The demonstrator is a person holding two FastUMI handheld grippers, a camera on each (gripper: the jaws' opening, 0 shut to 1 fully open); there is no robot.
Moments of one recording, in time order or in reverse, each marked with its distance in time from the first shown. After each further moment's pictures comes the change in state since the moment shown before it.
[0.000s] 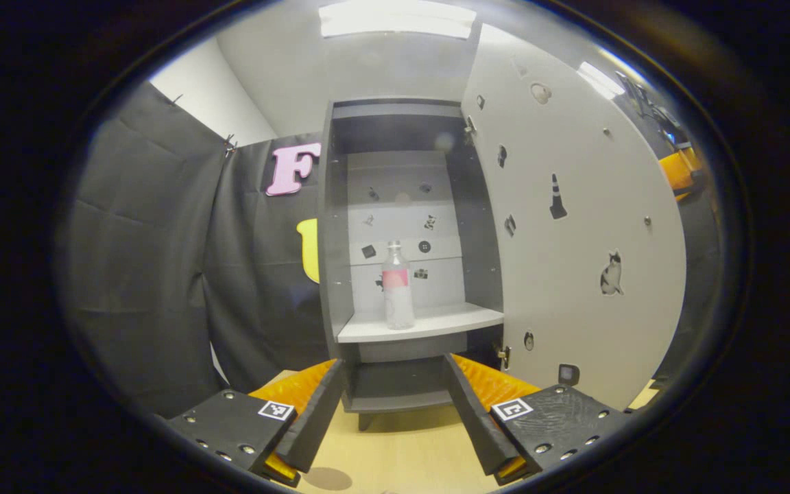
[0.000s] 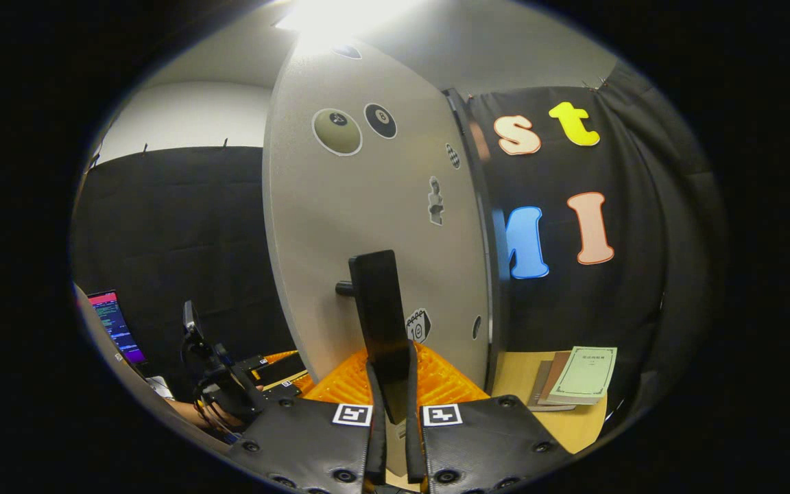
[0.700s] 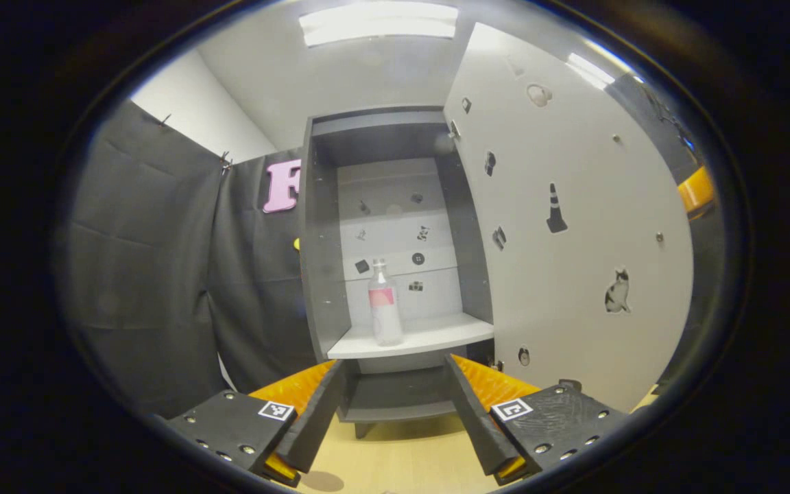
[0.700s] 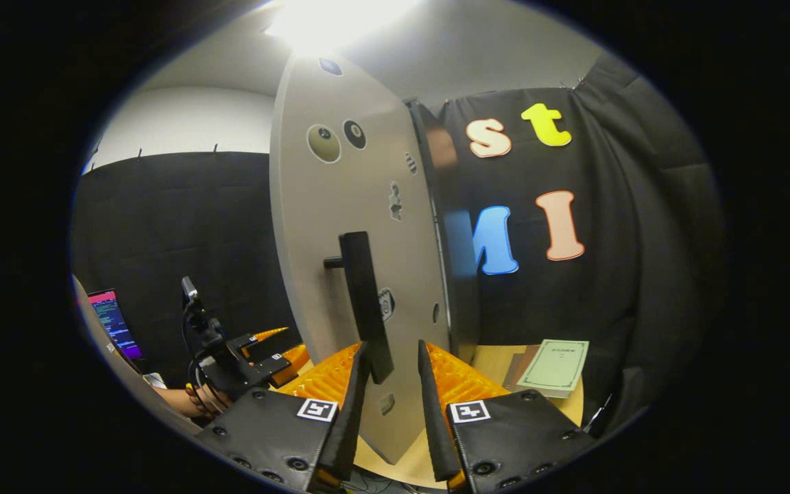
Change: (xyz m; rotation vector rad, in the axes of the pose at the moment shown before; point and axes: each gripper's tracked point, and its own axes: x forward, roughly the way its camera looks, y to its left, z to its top) left arm 0.016 -0.040 0.035 0.053 -0.010 0.030; right arm -0.079 -0.057 -0.010 0.000 -0.023 -0.110
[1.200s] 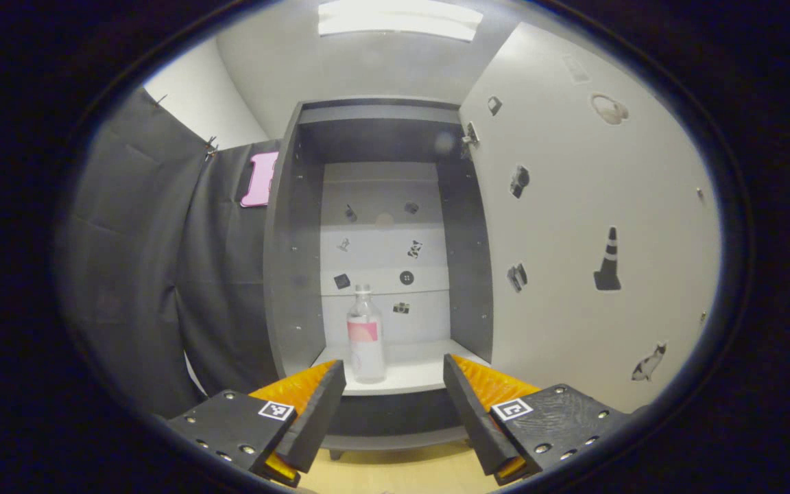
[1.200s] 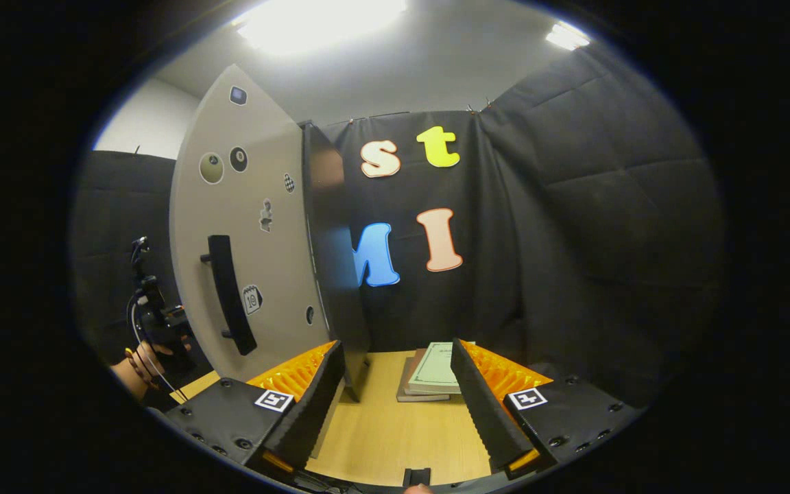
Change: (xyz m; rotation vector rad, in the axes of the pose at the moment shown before) left arm 0.109 0.013 0.048 -0.098 -0.019 -0.068; right arm -0.049 -0.104 -0.018 0.025 -0.049 -0.441
